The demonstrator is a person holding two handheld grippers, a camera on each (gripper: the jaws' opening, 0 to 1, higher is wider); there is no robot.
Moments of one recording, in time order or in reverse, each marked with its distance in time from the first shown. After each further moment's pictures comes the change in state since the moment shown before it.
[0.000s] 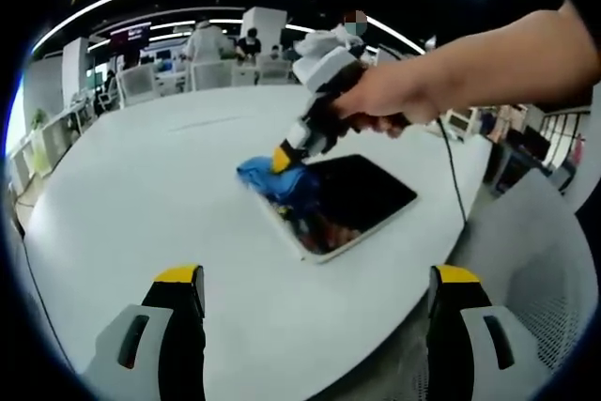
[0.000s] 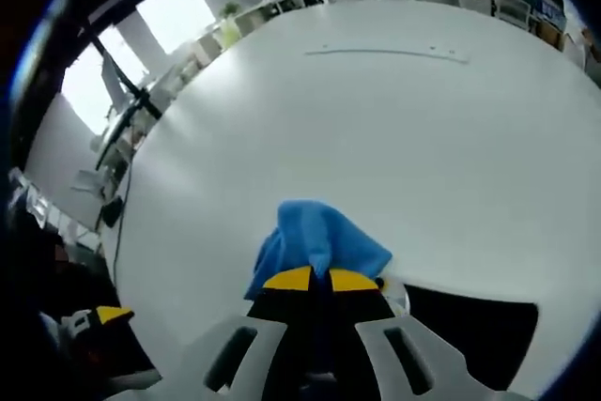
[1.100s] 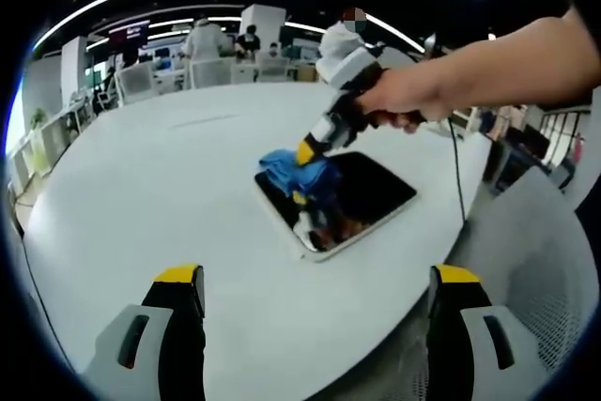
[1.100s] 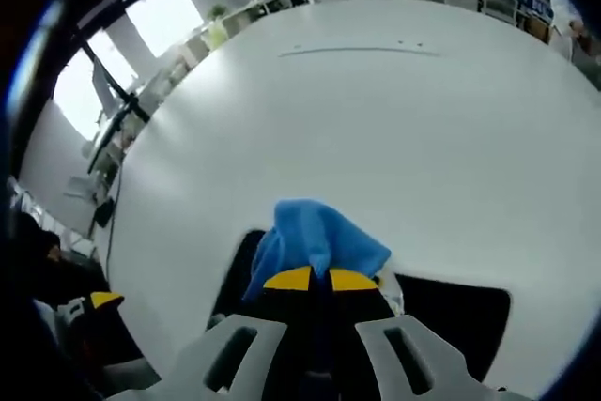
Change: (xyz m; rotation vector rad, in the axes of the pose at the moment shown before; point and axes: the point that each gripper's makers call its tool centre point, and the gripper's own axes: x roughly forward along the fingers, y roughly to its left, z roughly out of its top) left arm 0.001 -0.001 -0.002 0.003 0.010 -0.003; right arm -0.016 -0.031 -0.012 0.041 0.004 -0.054
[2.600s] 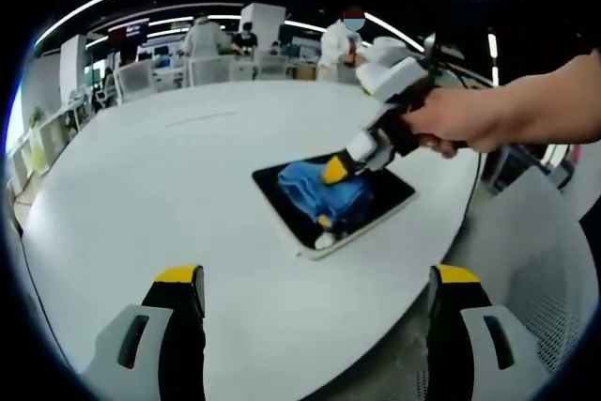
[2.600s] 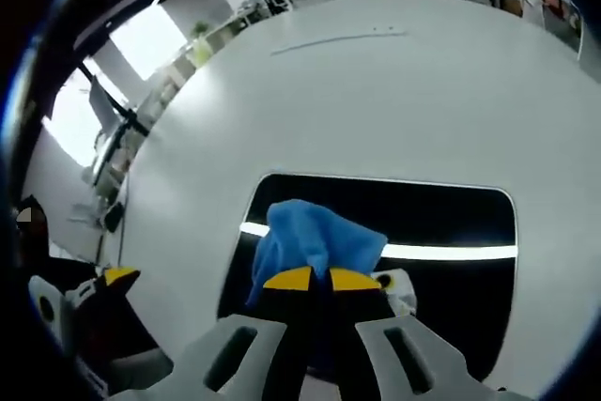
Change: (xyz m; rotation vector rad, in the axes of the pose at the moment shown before) left arm 0.000 -0.002 -0.001 -0.002 0.010 -0.009; right arm -0.025 0.016 -0.056 0.114 -0.032 0.009
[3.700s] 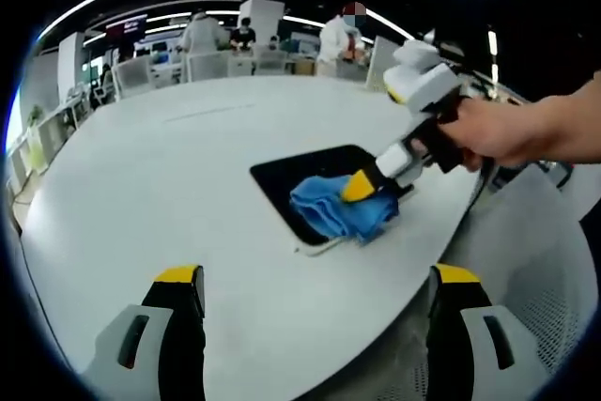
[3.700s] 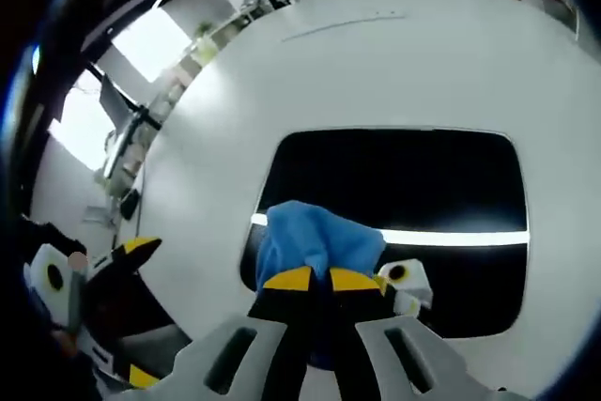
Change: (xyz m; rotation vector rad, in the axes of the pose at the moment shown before) left arm 0.001 -0.001 -0.003 -0.003 0.024 -0.004; right arm -0.017 0.017 -0.041 0.033 0.032 0.062
